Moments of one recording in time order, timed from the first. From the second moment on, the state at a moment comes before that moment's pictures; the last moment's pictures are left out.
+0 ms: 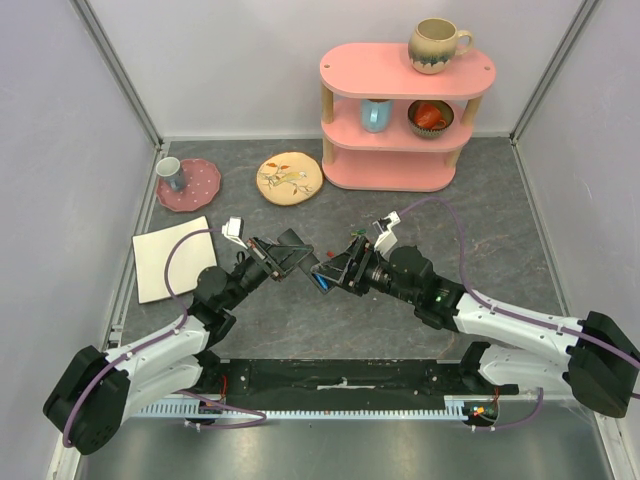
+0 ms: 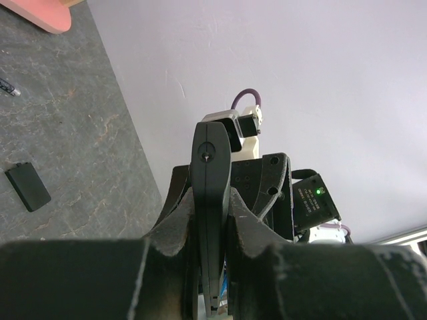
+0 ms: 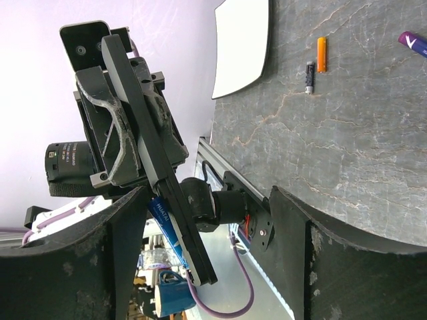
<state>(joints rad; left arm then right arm) -0.61 0.93 0.21 0.95 0.22 -1.32 0.95 1.10 0.58 0.31 -0.08 1.23</state>
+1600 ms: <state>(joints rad) -0.61 0.93 0.22 0.94 0.21 -1.30 0.95 1.12 0.54 0.39 -0.12 1.26</state>
